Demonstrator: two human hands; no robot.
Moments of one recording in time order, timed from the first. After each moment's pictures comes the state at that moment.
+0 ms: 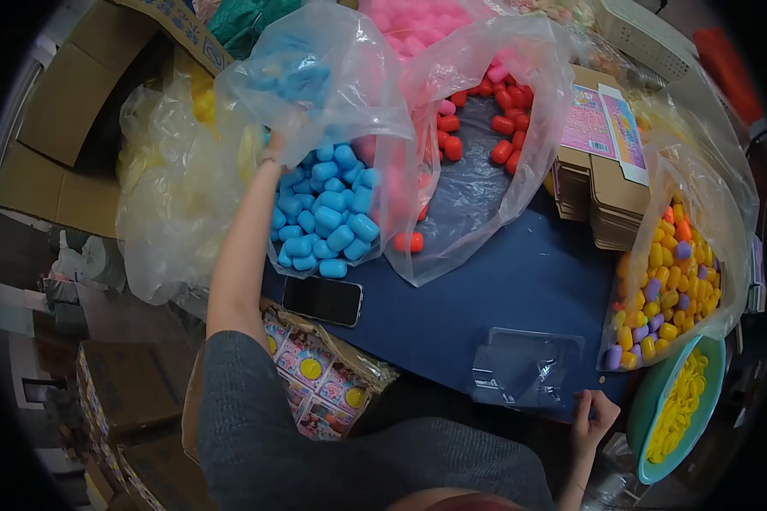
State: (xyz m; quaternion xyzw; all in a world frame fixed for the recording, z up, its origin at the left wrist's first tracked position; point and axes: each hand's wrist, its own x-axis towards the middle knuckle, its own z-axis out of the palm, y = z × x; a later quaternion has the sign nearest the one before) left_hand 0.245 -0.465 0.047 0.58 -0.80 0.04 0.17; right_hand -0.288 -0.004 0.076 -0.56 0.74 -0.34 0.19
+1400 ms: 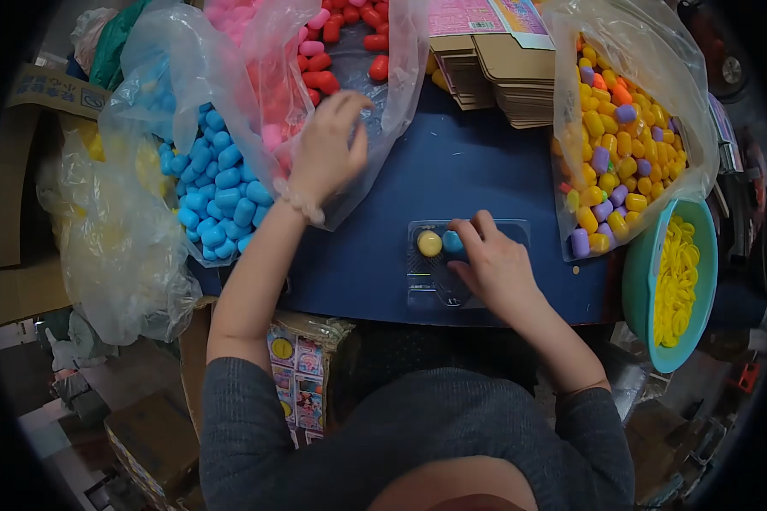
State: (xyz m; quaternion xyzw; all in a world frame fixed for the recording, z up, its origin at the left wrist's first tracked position) left_hand -0.018 -0.314 0.055 0.35 -0.88 -0.16 0.28; right_hand -0.224 -0.107 0.084 -0.71 0.65 -0.13 0.24
